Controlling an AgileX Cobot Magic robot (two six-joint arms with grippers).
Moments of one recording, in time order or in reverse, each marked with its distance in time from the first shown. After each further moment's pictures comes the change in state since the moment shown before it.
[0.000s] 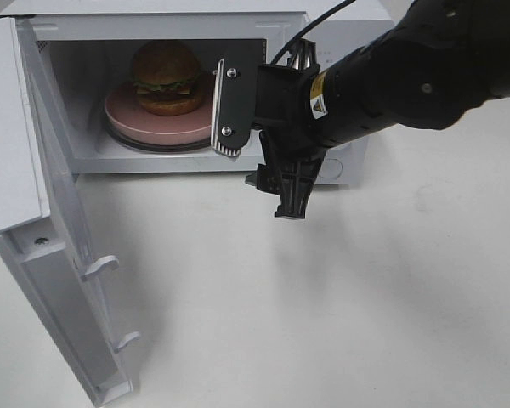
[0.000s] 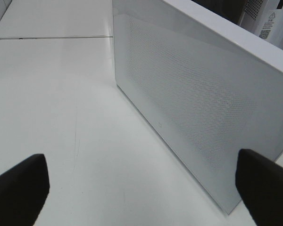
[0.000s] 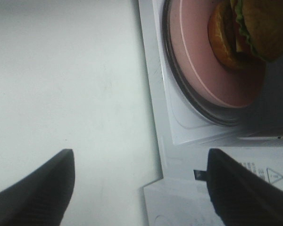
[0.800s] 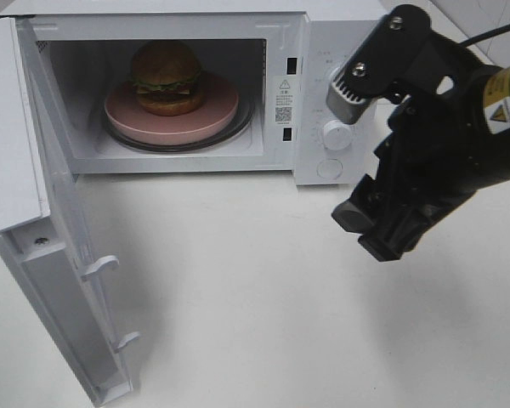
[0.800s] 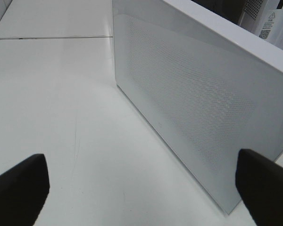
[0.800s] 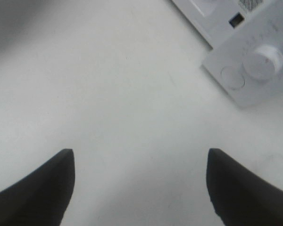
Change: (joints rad) left arm 0.000 0.000 0.000 0.000 0.000 0.000; right arm 0.000 -0.461 0.227 0.149 0.392 0.485
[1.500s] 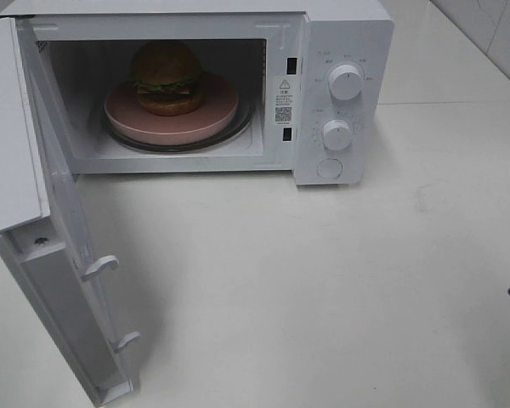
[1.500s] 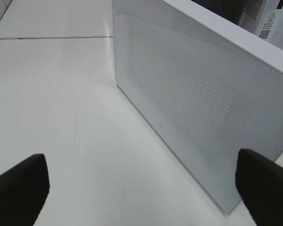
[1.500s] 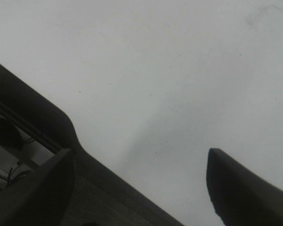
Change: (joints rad) left arm 0.000 0.000 0.000 0.000 0.000 0.000; right arm 0.000 -0.312 0.000 0.004 0.567 0.154
